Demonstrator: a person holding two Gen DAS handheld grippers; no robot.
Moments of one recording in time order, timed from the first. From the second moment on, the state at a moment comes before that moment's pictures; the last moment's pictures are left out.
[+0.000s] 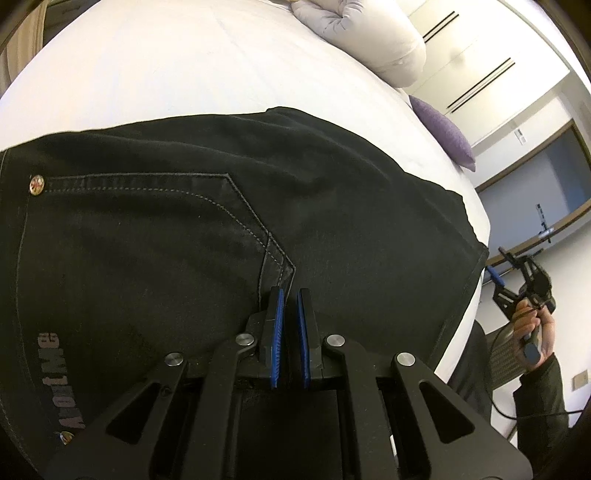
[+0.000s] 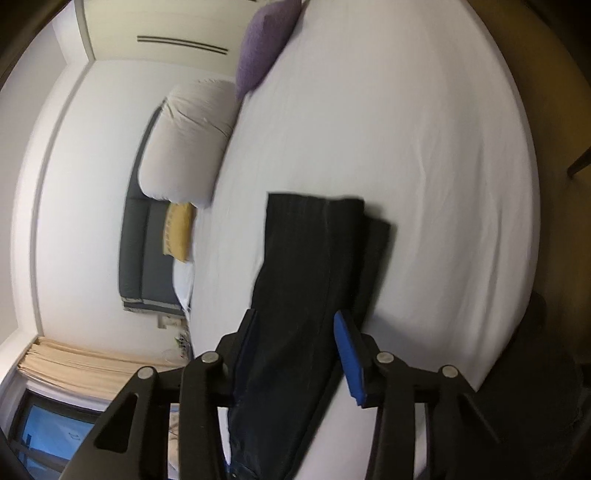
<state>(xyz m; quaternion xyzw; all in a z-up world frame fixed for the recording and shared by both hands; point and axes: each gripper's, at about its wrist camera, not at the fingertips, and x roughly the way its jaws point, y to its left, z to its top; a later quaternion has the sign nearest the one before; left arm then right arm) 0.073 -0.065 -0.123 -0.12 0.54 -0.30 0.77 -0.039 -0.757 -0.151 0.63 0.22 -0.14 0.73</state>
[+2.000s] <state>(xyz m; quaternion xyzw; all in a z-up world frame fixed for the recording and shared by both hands) 0.073 -0.064 -0.122 -0.12 0.55 -0.30 0.77 -0.022 -0.720 -0.172 0.63 0.27 -0.14 0.72</state>
